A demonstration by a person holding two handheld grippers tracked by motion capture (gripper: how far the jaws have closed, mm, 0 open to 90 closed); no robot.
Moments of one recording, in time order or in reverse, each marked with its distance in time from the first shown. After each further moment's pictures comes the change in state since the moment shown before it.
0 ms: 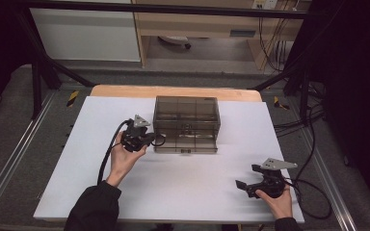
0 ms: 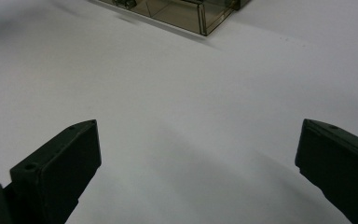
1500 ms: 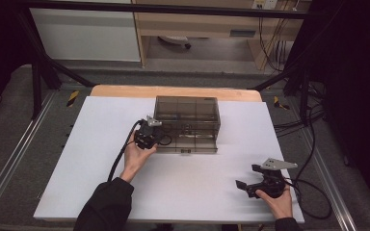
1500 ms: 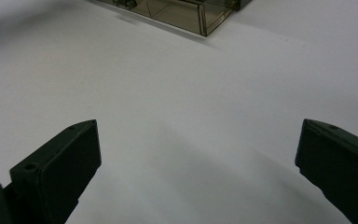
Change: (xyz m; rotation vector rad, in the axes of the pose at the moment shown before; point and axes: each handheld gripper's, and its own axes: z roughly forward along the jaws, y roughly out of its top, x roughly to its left) left arm -0.003 -0.002 0.054 0.054 0.031 0.000; right arm 0.000 0.000 0.000 -0.003 0.000 -0.002
